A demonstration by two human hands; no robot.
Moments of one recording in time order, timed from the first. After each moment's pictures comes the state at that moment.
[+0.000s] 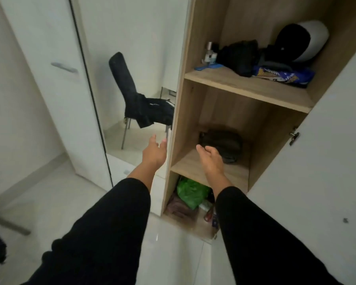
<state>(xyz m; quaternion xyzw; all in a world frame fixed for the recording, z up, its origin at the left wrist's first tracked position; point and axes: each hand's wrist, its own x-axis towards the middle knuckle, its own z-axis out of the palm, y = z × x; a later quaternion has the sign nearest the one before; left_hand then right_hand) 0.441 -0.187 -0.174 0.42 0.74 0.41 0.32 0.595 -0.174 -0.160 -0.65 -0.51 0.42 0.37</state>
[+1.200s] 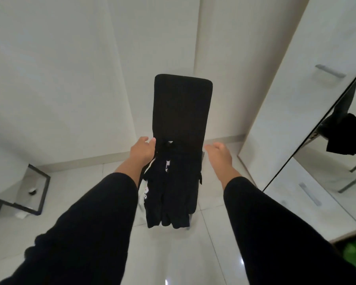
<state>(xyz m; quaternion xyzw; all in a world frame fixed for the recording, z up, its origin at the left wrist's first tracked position) 0.075 -0.759 -0.190 0.02 0.92 0.37 0.12 0.172 -0.576 -0.192 -0.35 -0.75 0.55 0.11</state>
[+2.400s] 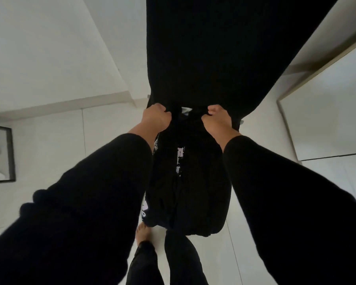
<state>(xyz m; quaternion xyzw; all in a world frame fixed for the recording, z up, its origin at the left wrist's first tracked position) -0.318 -0.643 -0.461 0.03 0.93 0.21 0.30 -0.249 -0.496 -0.457 -0.41 -0.78 0.46 -0.12</state>
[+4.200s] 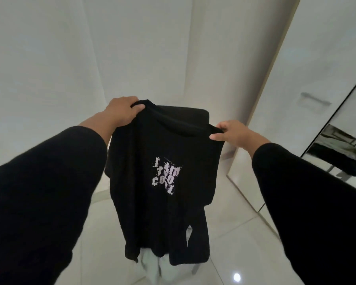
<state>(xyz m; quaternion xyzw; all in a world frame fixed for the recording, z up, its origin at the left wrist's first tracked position) -0.192 -0.793 -0.048 0.30 0.93 0.21 -0.02 -0.003 -0.542 -0.071 -0.21 -0.93 0.30 0.02</state>
